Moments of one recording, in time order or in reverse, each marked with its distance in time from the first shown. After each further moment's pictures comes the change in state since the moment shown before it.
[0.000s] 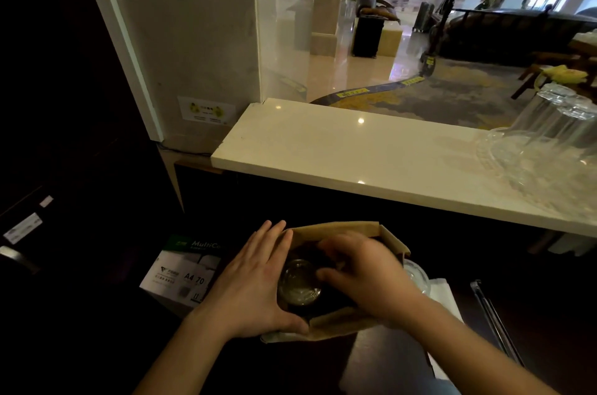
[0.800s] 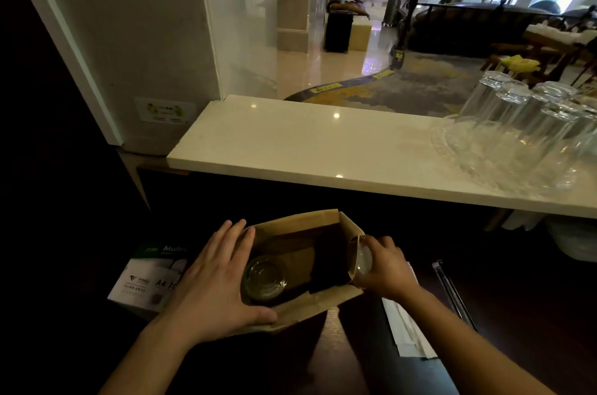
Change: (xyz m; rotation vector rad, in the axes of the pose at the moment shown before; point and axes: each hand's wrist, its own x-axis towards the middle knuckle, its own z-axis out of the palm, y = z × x) left_hand 0.000 0.010 0.008 0.060 0.044 -0.067; right_hand -0.024 0.181 0.047 -0.075 -0.014 0.461
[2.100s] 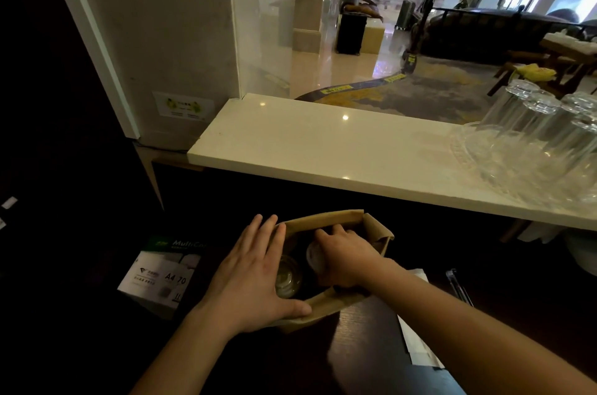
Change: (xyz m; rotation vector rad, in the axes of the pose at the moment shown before) left_hand 0.010 0.022 -0.007 -0.003 -0.021 0.029; right_hand 0.002 -0.137 -0.022 -0.399 -0.195 -0.317
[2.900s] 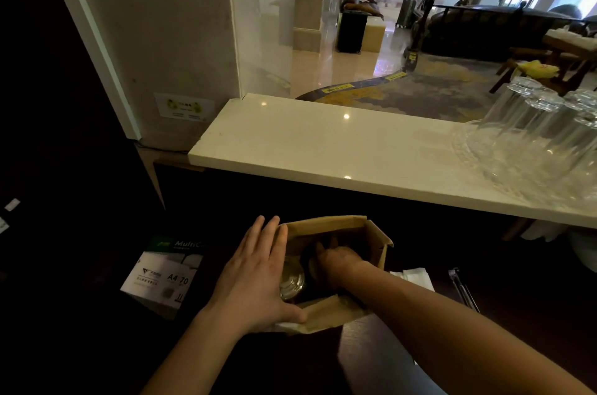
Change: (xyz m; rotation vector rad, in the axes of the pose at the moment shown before) left_hand 0.002 0.004 0.004 0.027 0.007 -0.001; right_hand 0.035 0.000 0.049 -0.097 -0.236 0.102
